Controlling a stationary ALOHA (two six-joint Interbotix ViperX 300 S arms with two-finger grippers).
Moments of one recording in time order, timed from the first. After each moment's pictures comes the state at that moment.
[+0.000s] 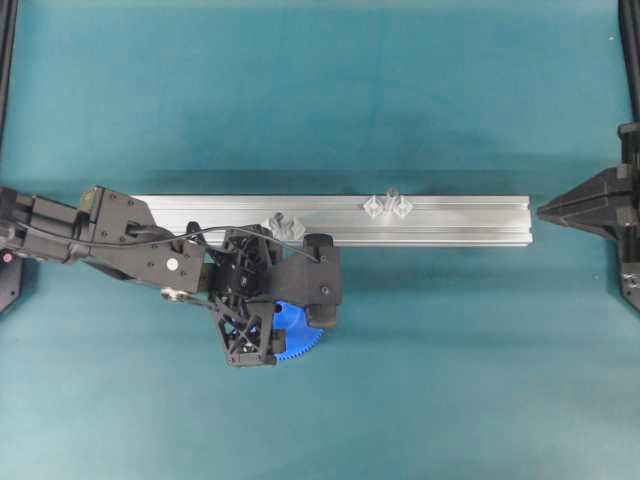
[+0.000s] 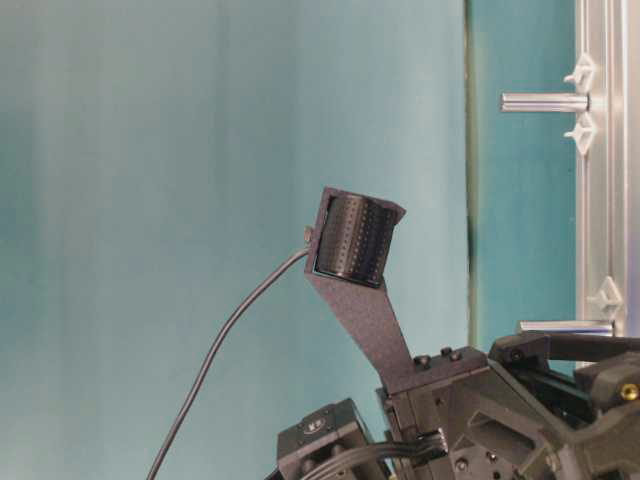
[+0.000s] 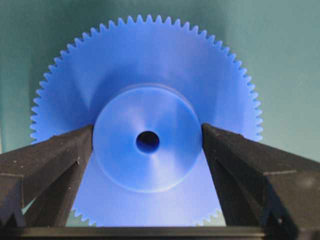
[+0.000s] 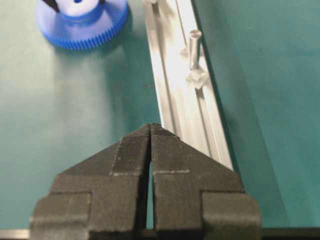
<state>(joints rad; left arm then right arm) -0.14 0.18 0.49 0.02 0.31 -0.18 -0.08 -1.10 1.23 0.03 0.38 0.09</state>
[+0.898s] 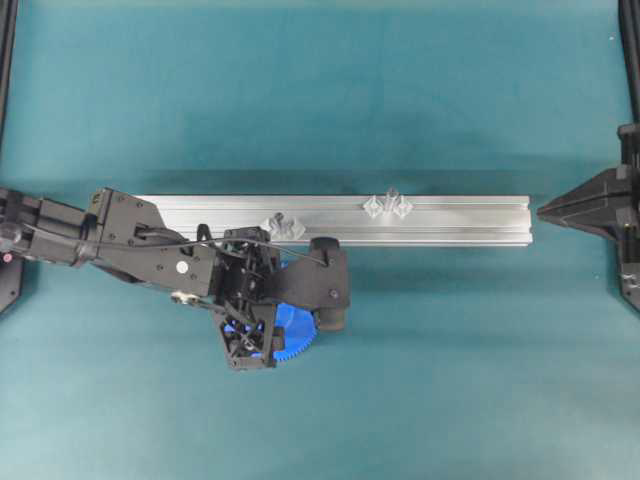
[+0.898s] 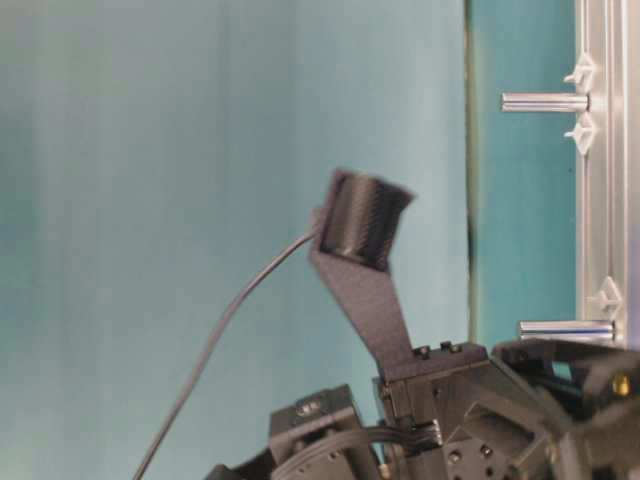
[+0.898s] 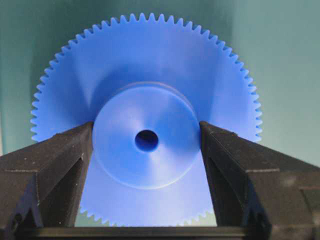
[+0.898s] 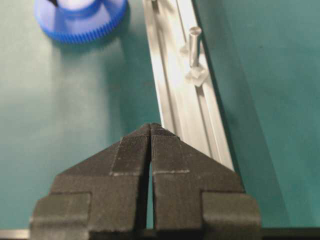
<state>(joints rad) -0.15 0.19 0.42 0.02 0.46 -0.19 -0.08 -1.10 1.24 0.03 0.38 0.09</state>
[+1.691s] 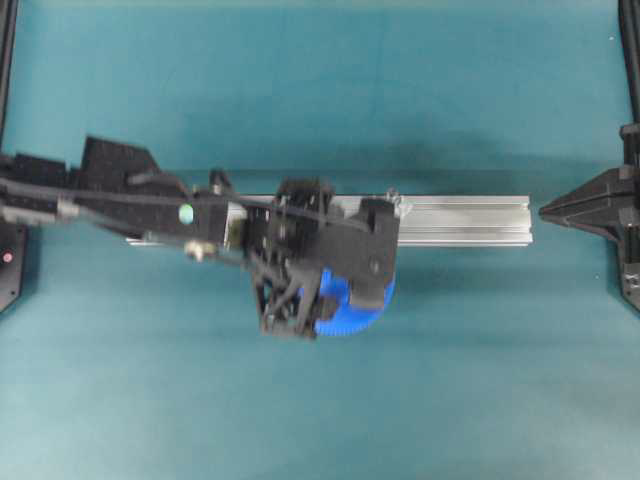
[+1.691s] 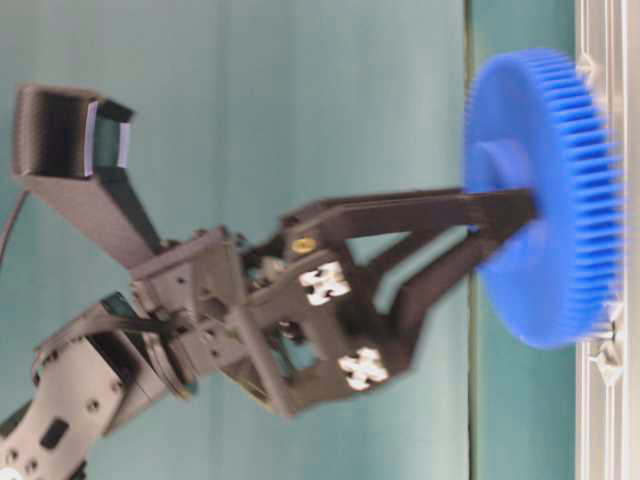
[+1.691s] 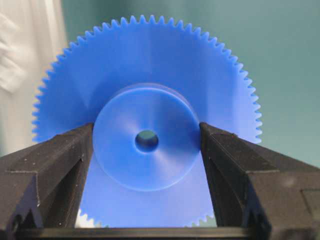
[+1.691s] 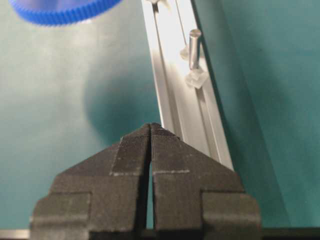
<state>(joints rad) -0.05 0.12 0.22 0.02 0.49 0.11 -0.08 -1.12 1.25 0.03 0.37 0.09</state>
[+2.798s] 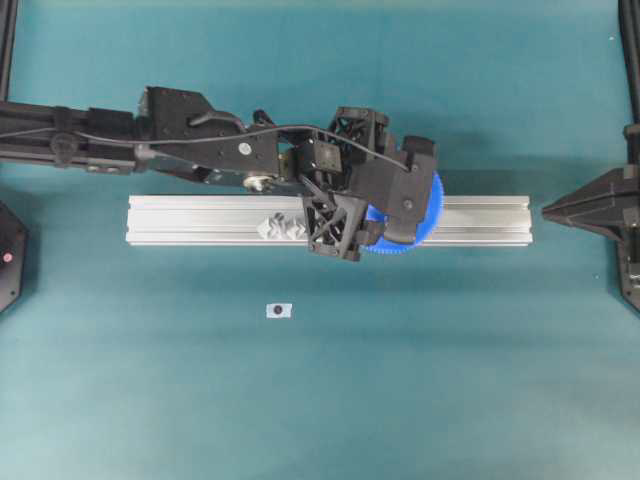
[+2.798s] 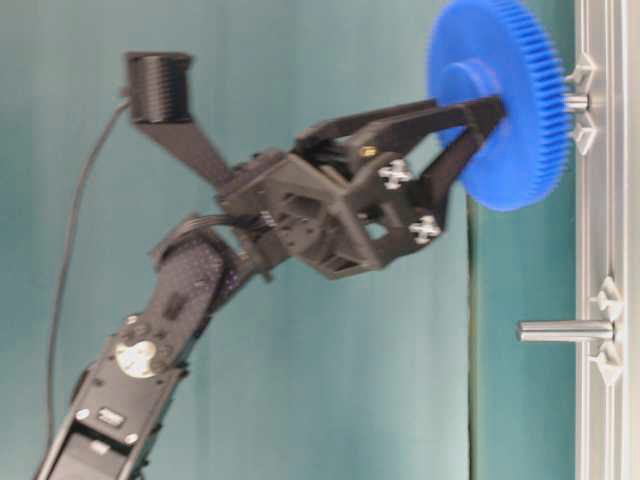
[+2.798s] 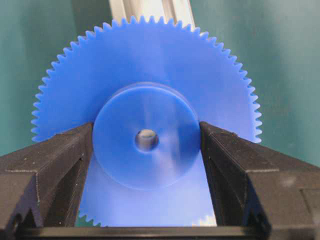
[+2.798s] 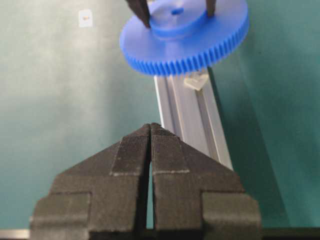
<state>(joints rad) 0.09 0.28 0.13 0.02 0.29 0.40 -0.08 -1.14 1.25 0.03 0.38 0.09</state>
